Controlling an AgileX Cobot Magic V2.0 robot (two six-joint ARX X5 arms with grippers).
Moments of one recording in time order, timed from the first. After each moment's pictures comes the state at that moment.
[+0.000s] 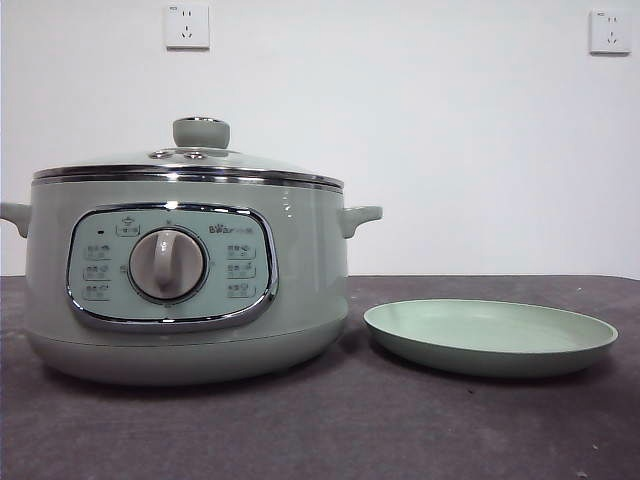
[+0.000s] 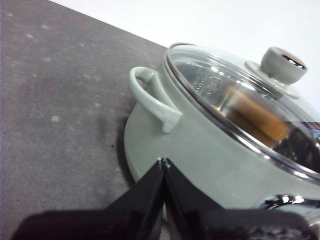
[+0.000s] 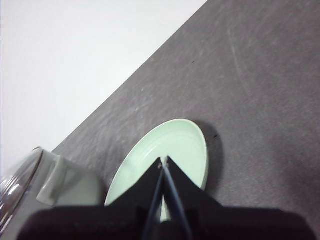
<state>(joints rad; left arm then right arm) -0.05 0.01 0.05 -0.22 0.23 -0.42 -0.02 0.03 0.05 -0.18 -0.21 0.70</state>
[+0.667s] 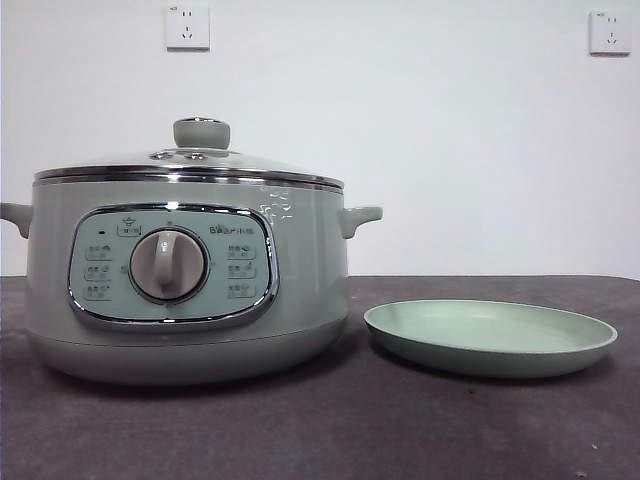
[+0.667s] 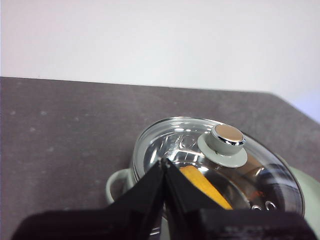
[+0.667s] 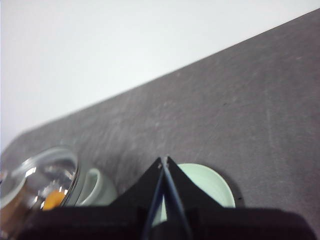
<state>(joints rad) -0.05 0.35 0.57 -0.38 0.24 -0.17 -0.02 0.51 0.60 -0.32 -0.30 0.36</state>
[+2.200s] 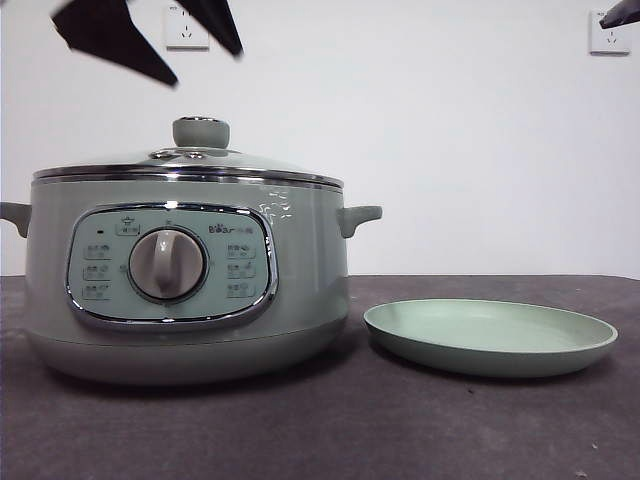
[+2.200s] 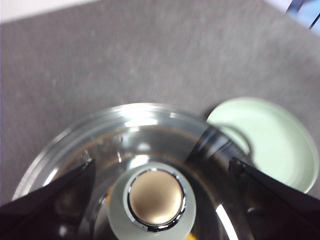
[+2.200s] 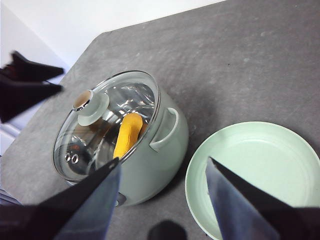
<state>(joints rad) -0.45 1.32 1.21 -0.49 0.14 -0.02 0.03 0.83 0.87 -0.53 -0.67 0.16</state>
